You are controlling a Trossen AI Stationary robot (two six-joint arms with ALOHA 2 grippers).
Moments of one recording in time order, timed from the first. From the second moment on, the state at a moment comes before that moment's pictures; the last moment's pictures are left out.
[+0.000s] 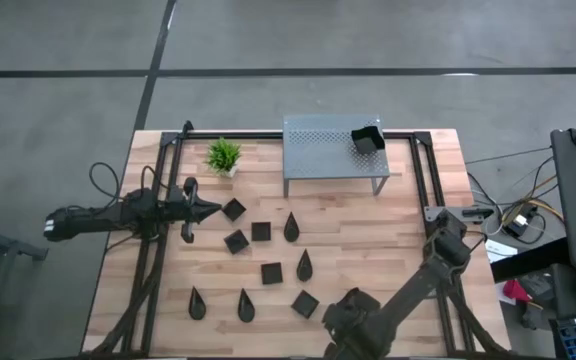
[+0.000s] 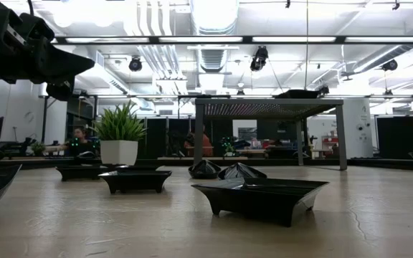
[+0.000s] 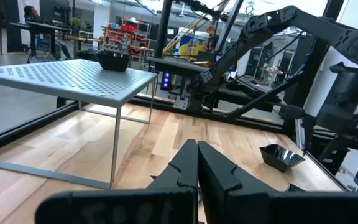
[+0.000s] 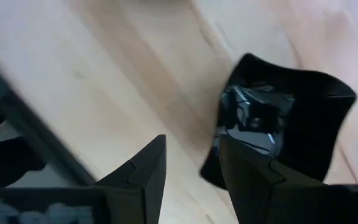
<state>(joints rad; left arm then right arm) 0.06 0.00 0.01 0.02 -0.03 -0.18 0.77 2.23 1.89 -1.24 0.14 1.42</state>
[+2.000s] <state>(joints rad) 0.06 0.00 0.01 0.02 -0.03 -0.18 0.38 1.78 1.76 -1.42 0.31 1.21</state>
